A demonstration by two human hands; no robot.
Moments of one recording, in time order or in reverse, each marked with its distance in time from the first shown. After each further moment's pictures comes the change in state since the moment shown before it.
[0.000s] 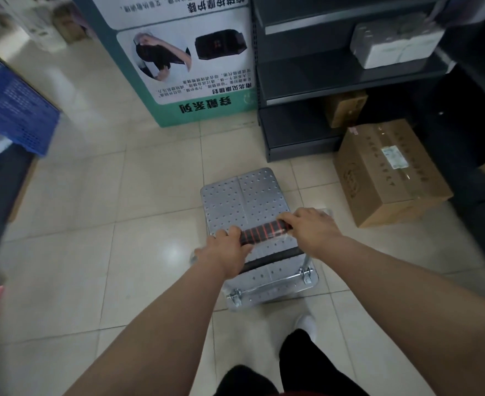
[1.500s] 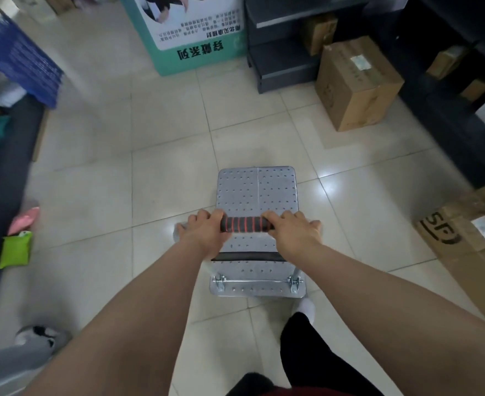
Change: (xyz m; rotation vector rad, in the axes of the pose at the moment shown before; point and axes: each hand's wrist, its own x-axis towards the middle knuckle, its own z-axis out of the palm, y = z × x) left_hand -0.436 -0.216 0.292 0.116 0.117 0.078; right_hand -0.505 -0.301 0.223 0.099 -0.098 0.239
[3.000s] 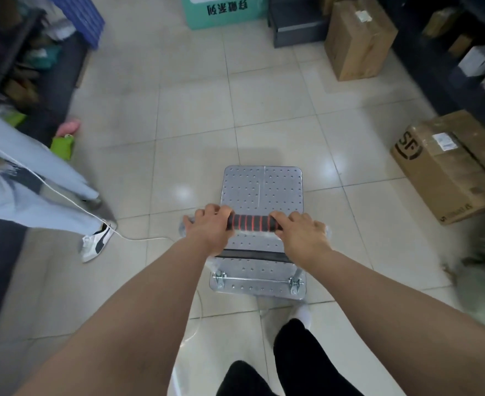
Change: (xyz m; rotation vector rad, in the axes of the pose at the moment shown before) left_hand -0.511 0.017 0.284 -0.060 0.051 -0.016; right_hand -0.503 0.030 0.276 0.034 0.135 -0.145
